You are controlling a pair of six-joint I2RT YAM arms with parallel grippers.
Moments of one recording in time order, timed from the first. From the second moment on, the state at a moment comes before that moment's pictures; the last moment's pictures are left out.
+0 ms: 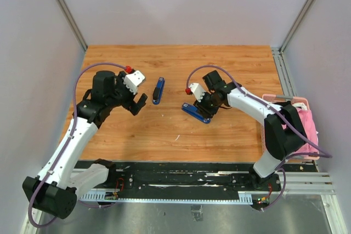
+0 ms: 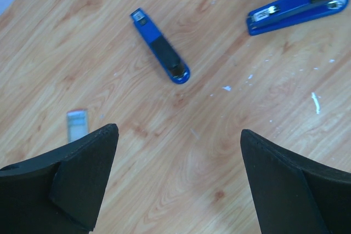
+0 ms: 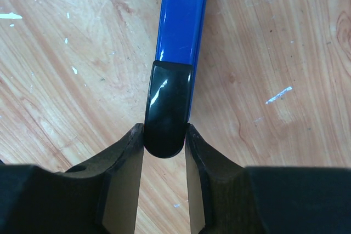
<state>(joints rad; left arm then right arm) -0.26 0.98 0.99 -0.57 0.29 0.42 0.54 1.65 1.16 -0.67 -0.25 -0.51</state>
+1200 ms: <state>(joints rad) -0.64 1.55 1.26 -0.52 0.51 0.74 0.23 1.37 1.18 -0.76 -0.47 -0.45</state>
